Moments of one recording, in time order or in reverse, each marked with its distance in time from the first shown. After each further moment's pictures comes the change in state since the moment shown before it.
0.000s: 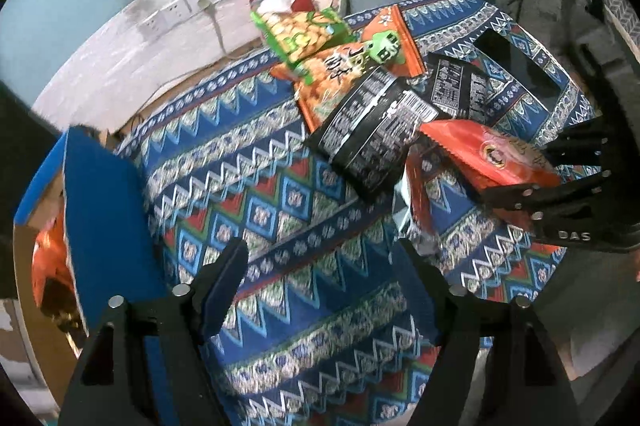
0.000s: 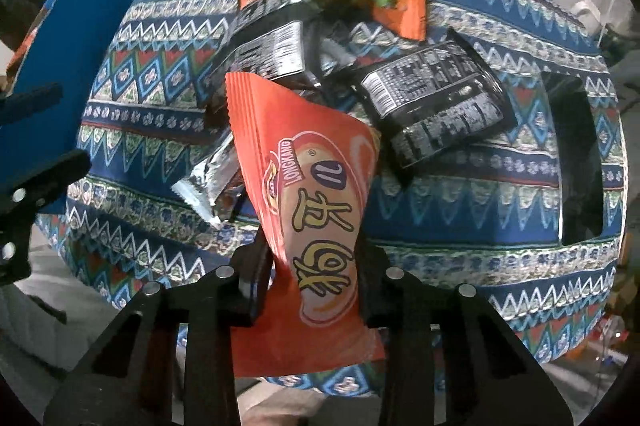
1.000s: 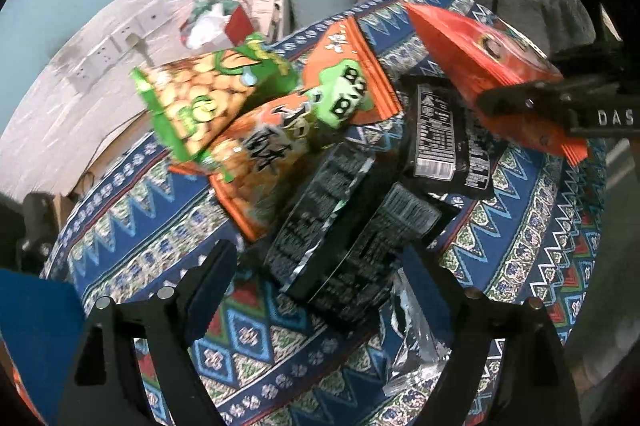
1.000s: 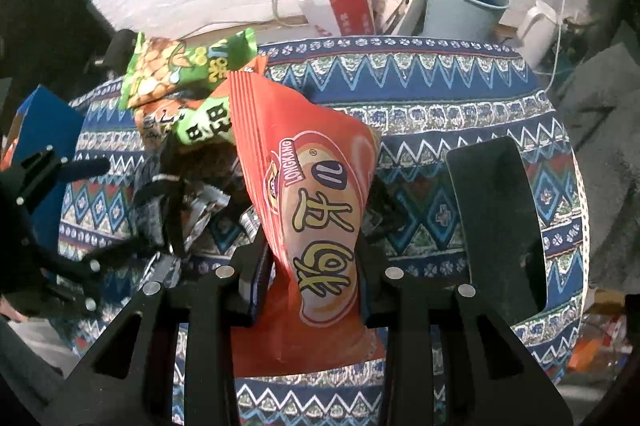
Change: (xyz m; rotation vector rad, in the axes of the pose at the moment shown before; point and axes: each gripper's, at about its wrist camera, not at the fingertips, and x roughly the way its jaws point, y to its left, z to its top) left arm 0.074 -0.032 0.074 0.167 -0.025 -0.127; right arm -0.029 -0.089 0.060 0.133 -0.214 -0.028
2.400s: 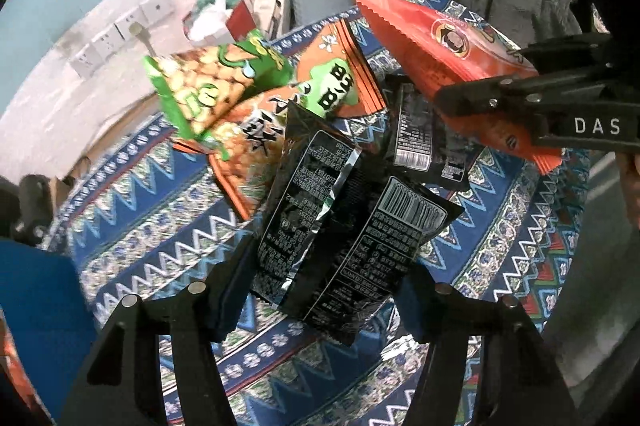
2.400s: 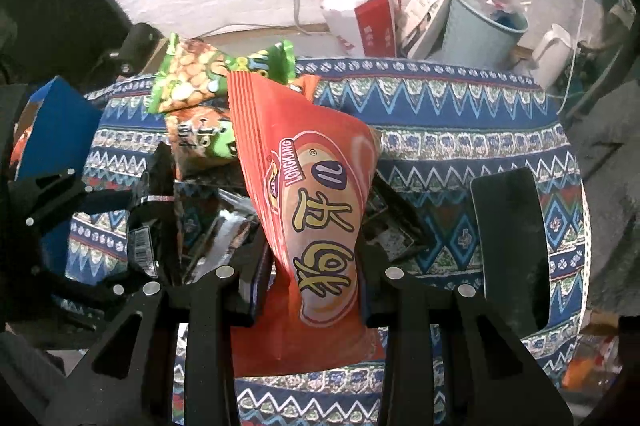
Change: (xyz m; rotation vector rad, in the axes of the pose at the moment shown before) left arm -0.028 0.000 -0.013 -0.058 0.001 -0.016; right arm -0.009 0.030 0.008 -0.077 -0.021 0.018
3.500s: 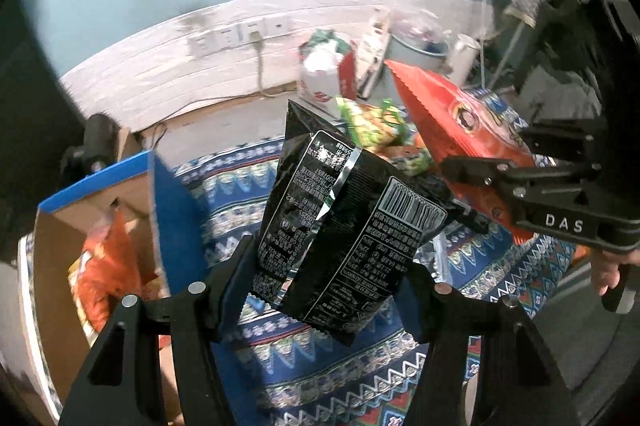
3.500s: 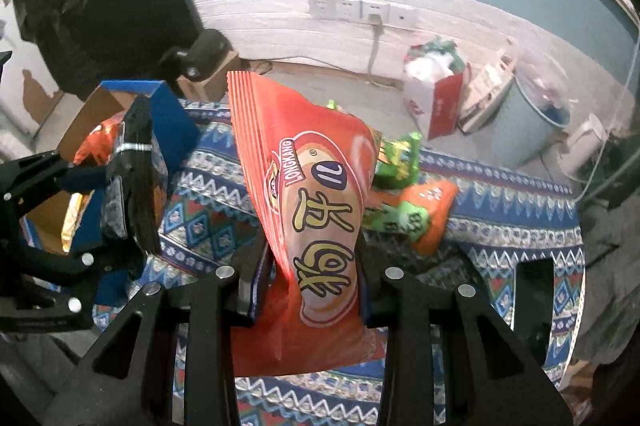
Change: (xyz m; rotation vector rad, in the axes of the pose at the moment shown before) left arm -0.126 0.091 -0.053 -0.331 -0.156 0.111; right arm -0.049 0.123 0.032 -0.213 -0.108 0.070
